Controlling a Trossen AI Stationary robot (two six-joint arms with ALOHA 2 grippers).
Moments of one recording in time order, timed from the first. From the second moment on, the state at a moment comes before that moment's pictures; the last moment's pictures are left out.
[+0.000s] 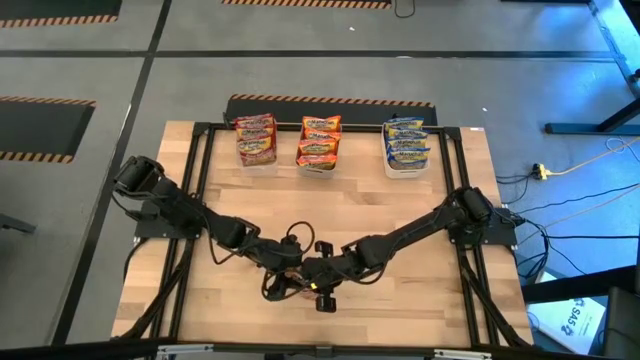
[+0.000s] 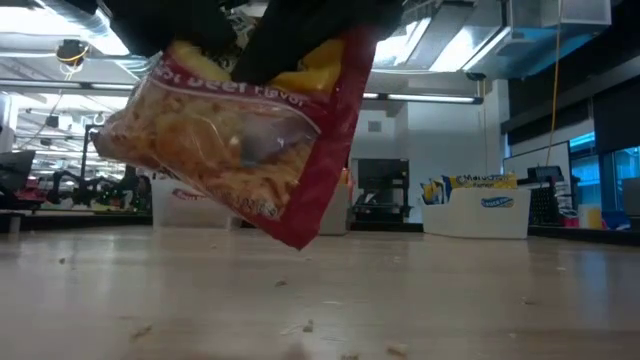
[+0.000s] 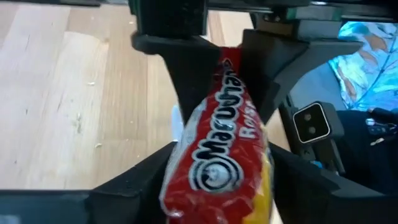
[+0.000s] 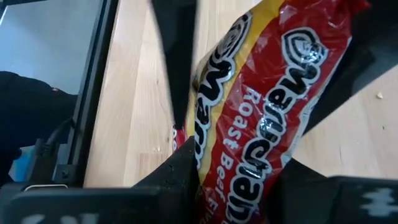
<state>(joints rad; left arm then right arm) -0.43 1.57 0.86 0.10 -0.02 -0.48 0.40 2.05 1.56 -0.35 0.05 0.39</state>
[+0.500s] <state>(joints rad) -0.42 1.57 0.85 0.11 -0.01 -0.44 0.40 2.05 1.57 -0.34 0.03 0.42</state>
